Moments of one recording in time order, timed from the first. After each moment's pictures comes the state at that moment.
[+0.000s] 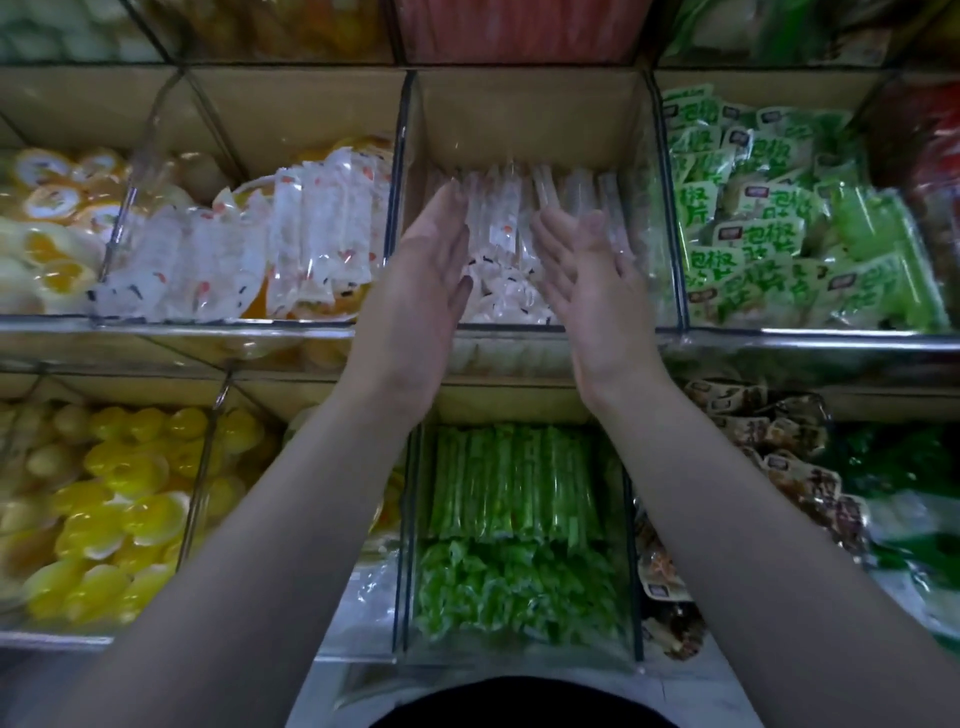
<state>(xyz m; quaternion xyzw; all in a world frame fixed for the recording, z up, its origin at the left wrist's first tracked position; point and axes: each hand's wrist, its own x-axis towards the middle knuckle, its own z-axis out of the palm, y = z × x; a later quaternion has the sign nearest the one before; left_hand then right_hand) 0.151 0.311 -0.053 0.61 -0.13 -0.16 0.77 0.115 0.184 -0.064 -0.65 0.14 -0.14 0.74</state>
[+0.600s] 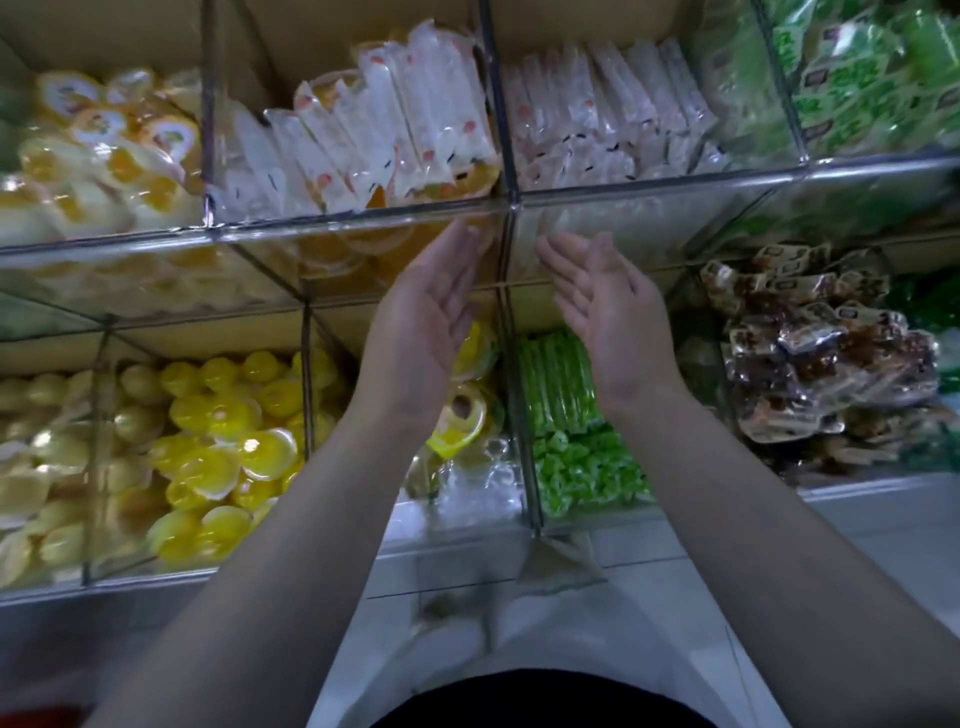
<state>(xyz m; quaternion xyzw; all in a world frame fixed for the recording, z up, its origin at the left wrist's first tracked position) 0.121 0.456 -0.102 0.56 -0.08 -0.26 0.78 0.062 0.329 -0.112 -0.61 0.21 -0.17 0.74</state>
